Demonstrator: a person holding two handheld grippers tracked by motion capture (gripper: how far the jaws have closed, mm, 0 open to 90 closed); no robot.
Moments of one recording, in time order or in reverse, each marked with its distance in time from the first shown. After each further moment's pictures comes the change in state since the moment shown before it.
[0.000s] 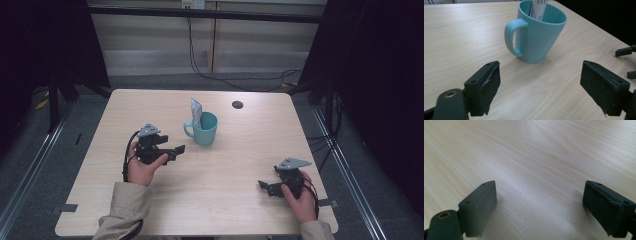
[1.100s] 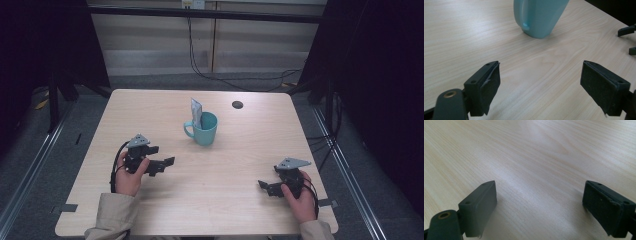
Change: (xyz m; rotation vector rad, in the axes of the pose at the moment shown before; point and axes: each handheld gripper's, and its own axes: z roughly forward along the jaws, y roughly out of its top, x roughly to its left) left arm 0.017 -0.033 -0.023 0.067 -0.011 0.007; right arm 0.000 0.000 0.001 -0.002 0.002 -0.003
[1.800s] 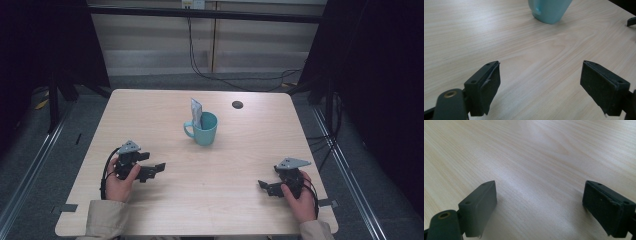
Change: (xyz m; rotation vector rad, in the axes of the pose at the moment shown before) left arm 0.014 -0.022 -0.017 0.028 0.030 -0.012; right arm 0.000 0.000 0.000 -0.003 0.000 -0.004
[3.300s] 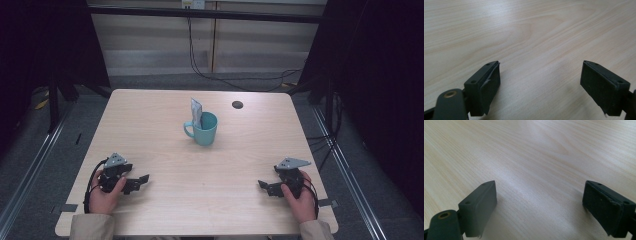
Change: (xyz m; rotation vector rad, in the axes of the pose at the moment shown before) left arm 0.019 -0.042 -0.025 0.083 0.129 0.033; right arm 0.000 0.000 0.000 0.000 0.000 0.000
